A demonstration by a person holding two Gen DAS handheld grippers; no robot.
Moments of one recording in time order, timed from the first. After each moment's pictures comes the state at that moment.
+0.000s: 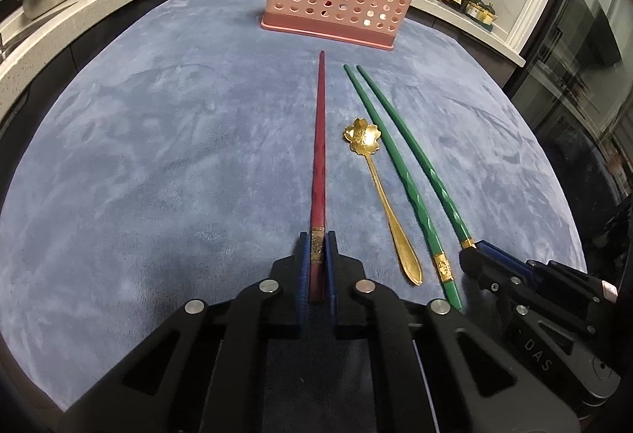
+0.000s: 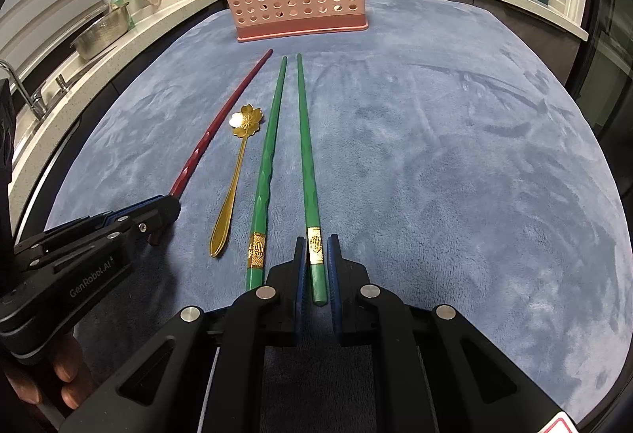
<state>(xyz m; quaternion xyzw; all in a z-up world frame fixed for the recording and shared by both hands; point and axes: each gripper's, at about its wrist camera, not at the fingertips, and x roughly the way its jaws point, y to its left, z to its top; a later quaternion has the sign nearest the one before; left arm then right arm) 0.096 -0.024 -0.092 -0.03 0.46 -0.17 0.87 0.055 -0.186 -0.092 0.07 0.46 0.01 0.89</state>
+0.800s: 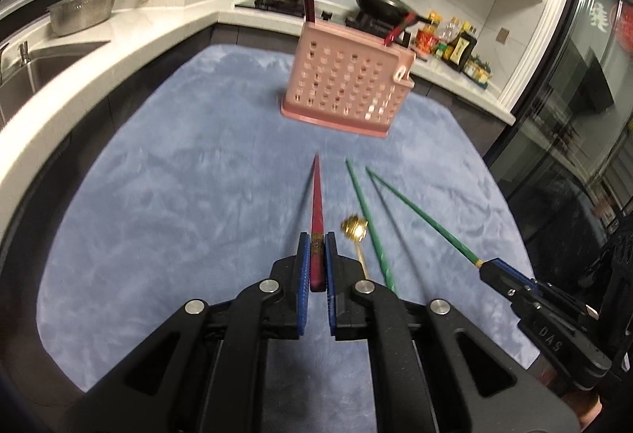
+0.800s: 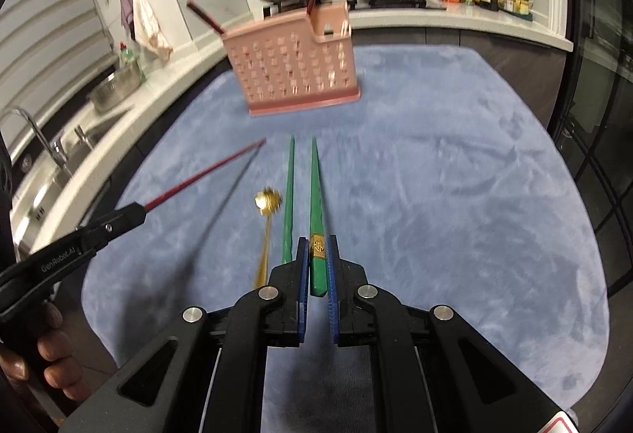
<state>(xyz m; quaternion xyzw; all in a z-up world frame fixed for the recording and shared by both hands) 0.089 0.011 -0.002 -0.08 0.39 -0.16 0.90 0.039 -0.202 -0.017 0.11 0.38 0.01 0.92</state>
